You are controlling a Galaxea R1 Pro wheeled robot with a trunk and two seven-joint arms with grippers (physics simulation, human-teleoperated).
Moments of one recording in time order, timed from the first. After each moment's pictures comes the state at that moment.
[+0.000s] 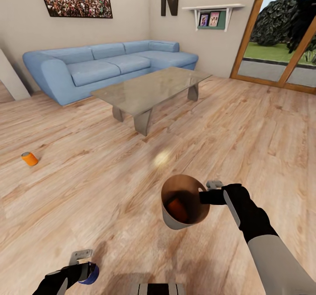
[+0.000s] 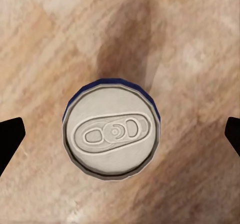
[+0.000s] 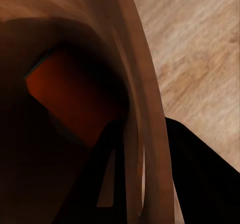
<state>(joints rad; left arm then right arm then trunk) -0.33 0.12 0.18 -0.64 0.00 0.31 -0.15 -0.71 -0.08 0.02 -1.01 0.00 0.96 0.38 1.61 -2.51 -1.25</state>
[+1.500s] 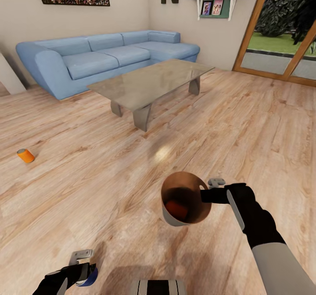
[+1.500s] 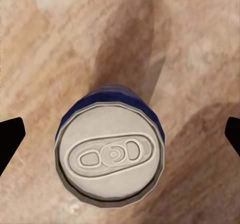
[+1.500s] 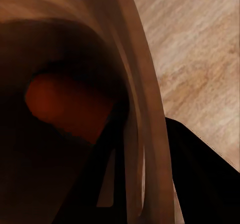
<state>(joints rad) -0.33 0.12 0.18 -0.64 0.00 0.32 -0.15 -0.66 -0.09 0.01 -1.18 -0.01 1.02 0.38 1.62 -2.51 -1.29</state>
